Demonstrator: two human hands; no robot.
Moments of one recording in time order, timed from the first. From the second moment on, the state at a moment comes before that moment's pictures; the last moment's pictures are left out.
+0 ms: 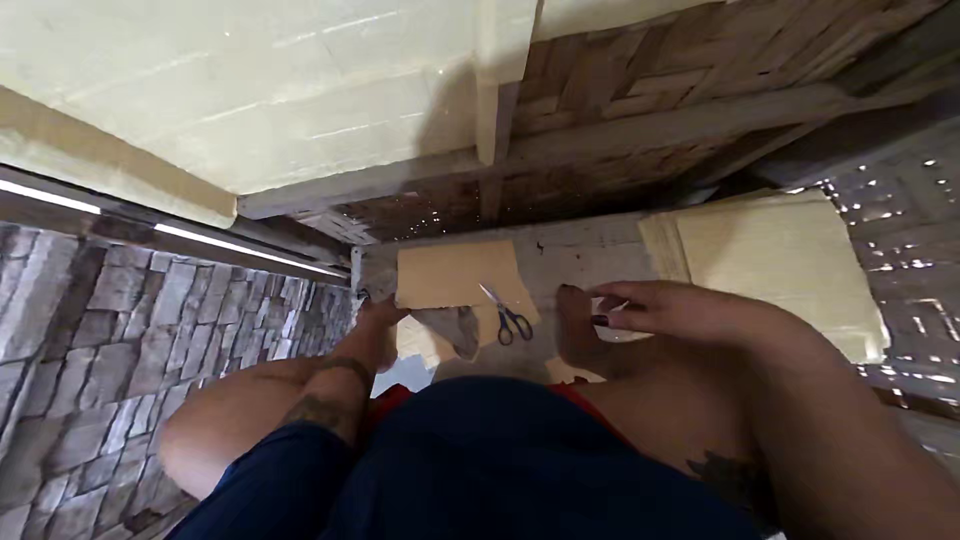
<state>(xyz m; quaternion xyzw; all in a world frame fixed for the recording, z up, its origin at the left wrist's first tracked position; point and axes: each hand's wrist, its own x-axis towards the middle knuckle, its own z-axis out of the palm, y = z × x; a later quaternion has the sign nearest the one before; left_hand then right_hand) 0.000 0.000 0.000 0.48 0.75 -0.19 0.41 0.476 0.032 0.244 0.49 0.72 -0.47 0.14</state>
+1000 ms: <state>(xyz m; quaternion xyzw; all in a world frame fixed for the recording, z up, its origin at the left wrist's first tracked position) 0.093 0.019 0.057 0.59 0.59 -0.09 0.53 0.499 0.042 0.216 0.56 0.65 -0.51 0.06</state>
